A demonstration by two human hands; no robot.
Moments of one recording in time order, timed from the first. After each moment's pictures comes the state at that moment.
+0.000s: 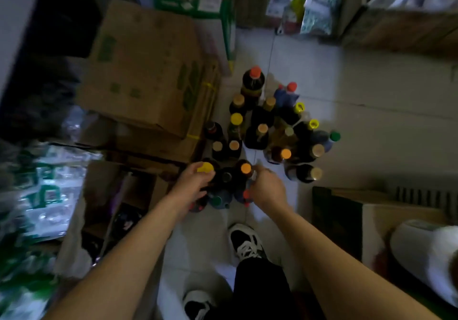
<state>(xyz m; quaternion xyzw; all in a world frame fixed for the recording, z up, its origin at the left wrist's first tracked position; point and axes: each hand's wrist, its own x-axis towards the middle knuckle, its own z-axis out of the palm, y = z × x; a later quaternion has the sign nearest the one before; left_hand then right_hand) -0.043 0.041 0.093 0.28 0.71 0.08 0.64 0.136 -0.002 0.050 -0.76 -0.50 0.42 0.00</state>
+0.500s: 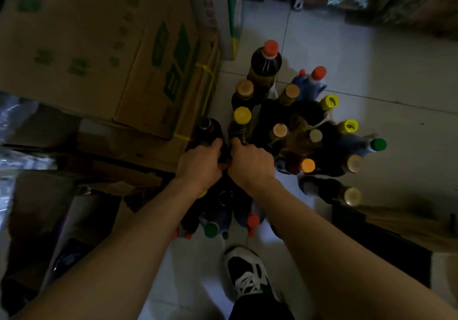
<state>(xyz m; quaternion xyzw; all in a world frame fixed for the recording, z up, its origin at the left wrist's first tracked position) -0.019 0.119 -0.061 0.77 0.57 -0.13 0.26 0.111 0.098 -0.061 -0.70 -0.65 0.28 -0.07</state>
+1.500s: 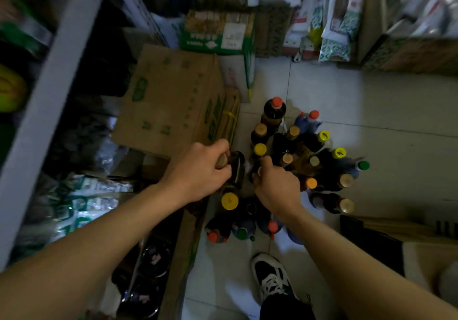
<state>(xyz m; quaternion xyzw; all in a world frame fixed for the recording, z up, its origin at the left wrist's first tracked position) -0.071 0.146 0.175 0.82 0.49 0.02 0.28 0.110 0.078 0.070 -0.73 -0.63 0.26 0.05</state>
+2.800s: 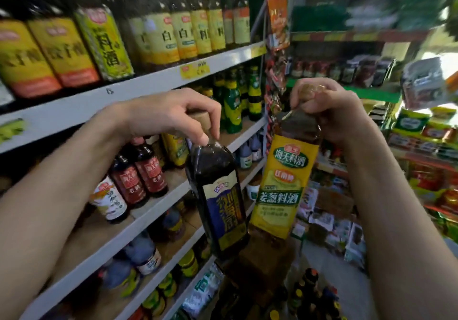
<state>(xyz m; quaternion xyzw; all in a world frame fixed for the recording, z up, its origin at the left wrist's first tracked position) -0.258 -0.095 1.144 0.84 0.47 0.14 0.23 0.006 0.009 1.092 -0.15 -0.68 0.57 0.43</state>
